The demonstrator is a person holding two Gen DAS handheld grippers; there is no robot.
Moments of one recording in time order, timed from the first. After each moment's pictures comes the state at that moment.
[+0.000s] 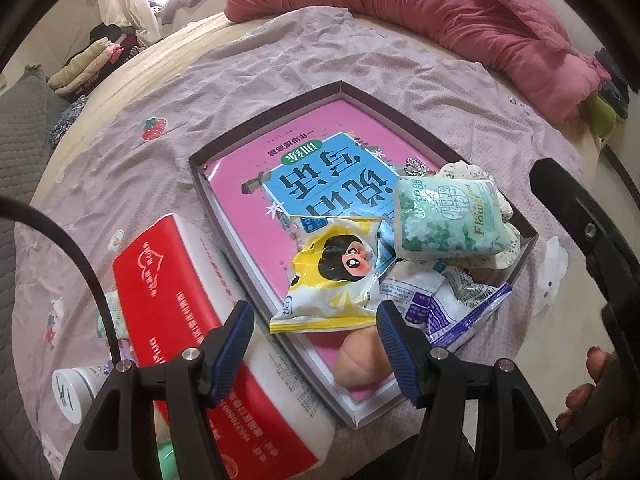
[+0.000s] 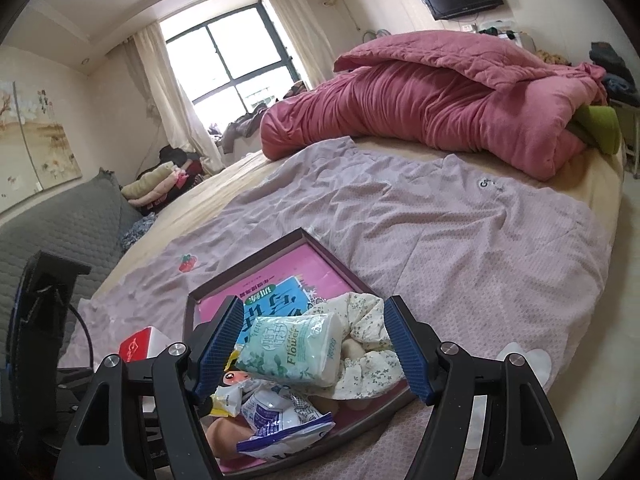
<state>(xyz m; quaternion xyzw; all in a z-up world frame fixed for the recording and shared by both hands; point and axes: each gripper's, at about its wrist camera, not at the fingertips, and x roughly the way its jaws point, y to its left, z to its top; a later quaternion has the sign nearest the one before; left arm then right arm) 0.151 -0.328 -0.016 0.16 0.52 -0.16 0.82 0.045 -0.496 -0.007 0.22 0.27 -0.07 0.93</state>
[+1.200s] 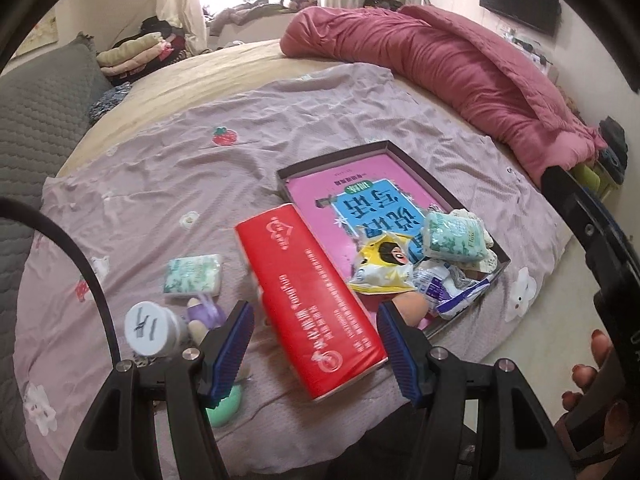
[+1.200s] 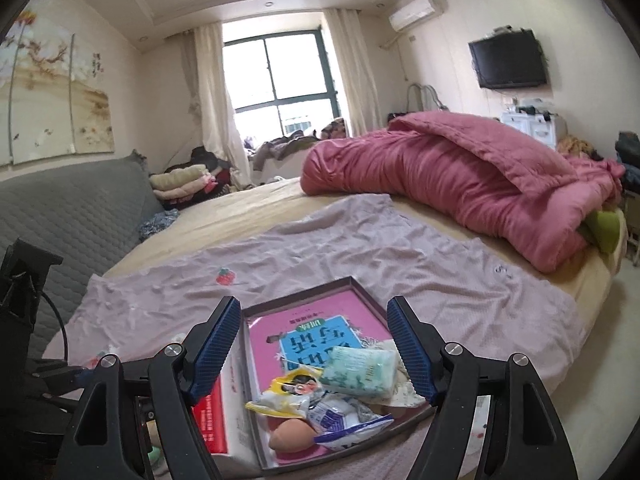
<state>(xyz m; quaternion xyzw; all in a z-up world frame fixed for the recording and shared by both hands) 0.095 -0.221 0.063 0.07 0.46 -0.14 0.87 0.003 -0.403 0.092 0.10 0.20 -0.05 0.97</state>
